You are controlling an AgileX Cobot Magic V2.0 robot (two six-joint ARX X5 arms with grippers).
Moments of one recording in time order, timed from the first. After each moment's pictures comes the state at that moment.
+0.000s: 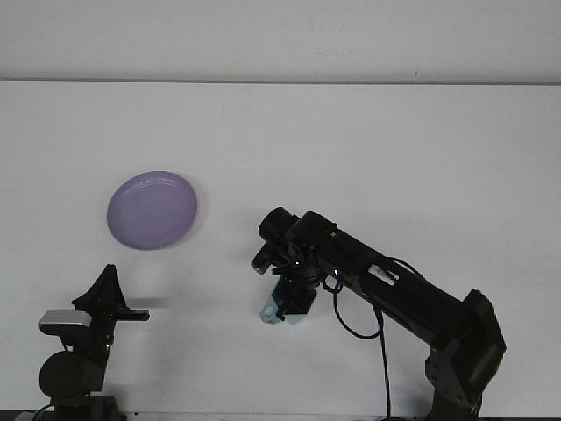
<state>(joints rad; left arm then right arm) 0.02 0.00 0.03 0.20 0.03 -0.12 0.79 1.85 1.54 -1.24 -0.06 -0.13</state>
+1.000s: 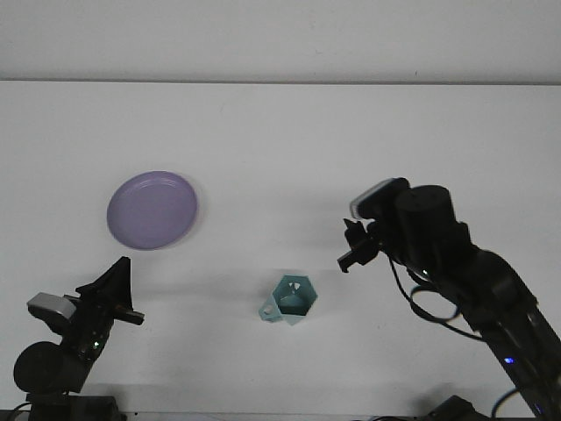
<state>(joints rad) 0.01 0.20 0.34 0.04 0.30 -0.37 0.51 1.11 1.33 -0.81 -0.01 -0.04</state>
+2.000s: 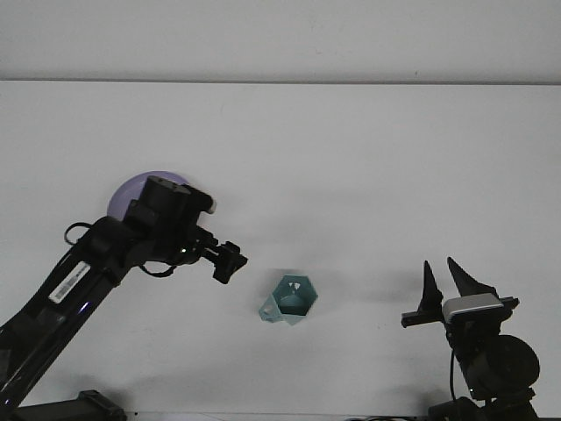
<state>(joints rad) -0.50 1.39 1.39 -0.87 0.37 -0.04 0.24 0.27 0.48 -0.30 0.08 0.00</state>
